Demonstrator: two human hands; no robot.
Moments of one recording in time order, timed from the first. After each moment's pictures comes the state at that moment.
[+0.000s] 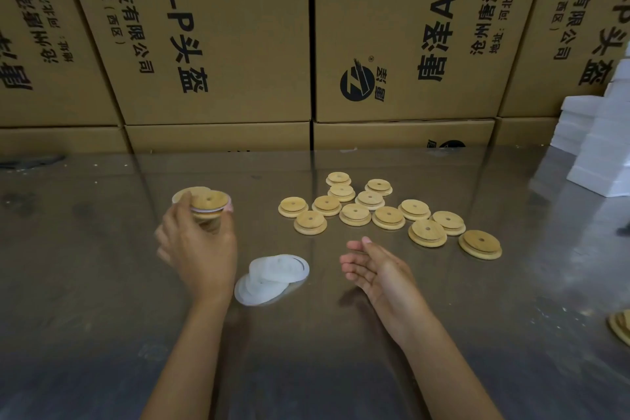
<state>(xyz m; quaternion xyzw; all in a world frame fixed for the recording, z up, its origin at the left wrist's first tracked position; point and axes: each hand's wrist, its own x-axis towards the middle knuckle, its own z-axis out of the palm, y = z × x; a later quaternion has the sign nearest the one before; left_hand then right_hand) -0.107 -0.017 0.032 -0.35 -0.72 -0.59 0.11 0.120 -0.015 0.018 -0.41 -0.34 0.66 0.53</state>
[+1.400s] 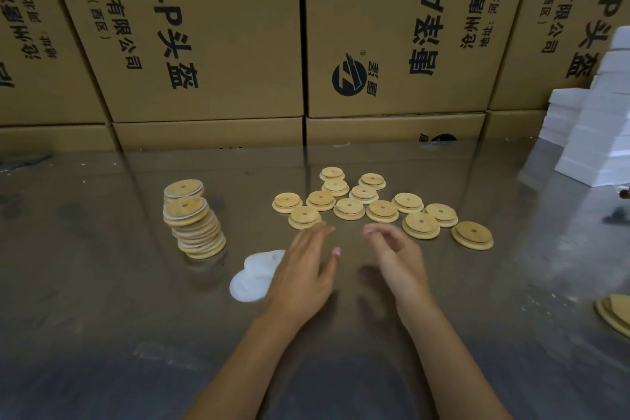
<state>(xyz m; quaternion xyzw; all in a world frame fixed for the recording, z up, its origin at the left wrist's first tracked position) -0.017 -0.020 -0.006 -0.73 -0.56 -0.39 -0.08 0.133 -0.005 0.015 -0.50 -0.46 0.45 0.58</state>
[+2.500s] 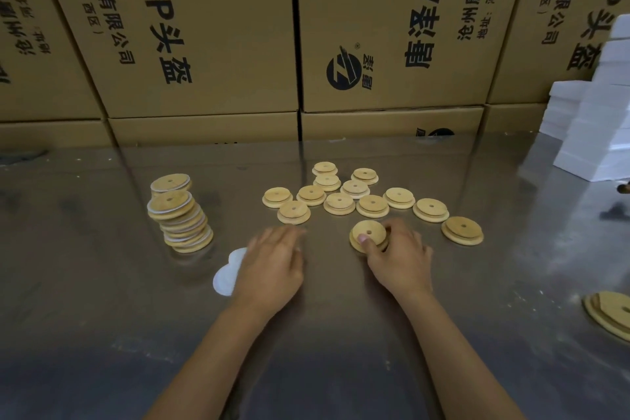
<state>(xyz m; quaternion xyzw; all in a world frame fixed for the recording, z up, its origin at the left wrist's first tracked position) -0.032 -0.021 -0.001 -0.72 -0.62 -0.29 0.04 0.170 0.024 -0.006 -0.68 -0.64 0.15 0.33</state>
